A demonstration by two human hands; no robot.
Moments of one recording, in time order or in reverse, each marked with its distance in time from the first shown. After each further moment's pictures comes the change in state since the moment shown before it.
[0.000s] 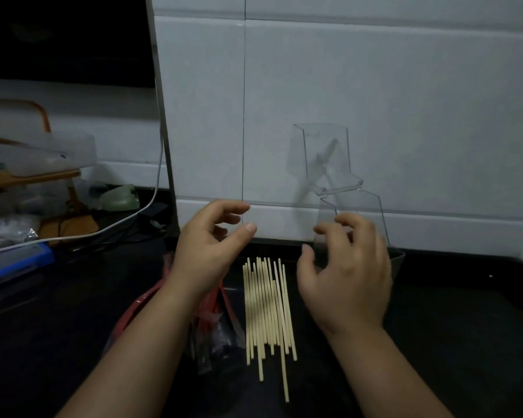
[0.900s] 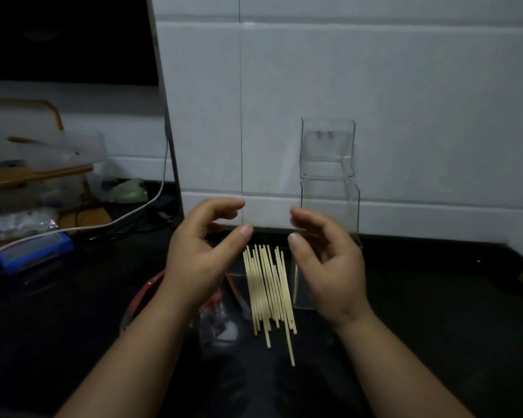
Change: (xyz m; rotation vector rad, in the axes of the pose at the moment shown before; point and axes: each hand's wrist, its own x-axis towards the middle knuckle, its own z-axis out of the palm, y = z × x) left_hand -0.039 0.041 -0.008 -0.021 0.021 0.094; right_hand -0.003 -0.005 -0.025 1.034 -0.258 0.213
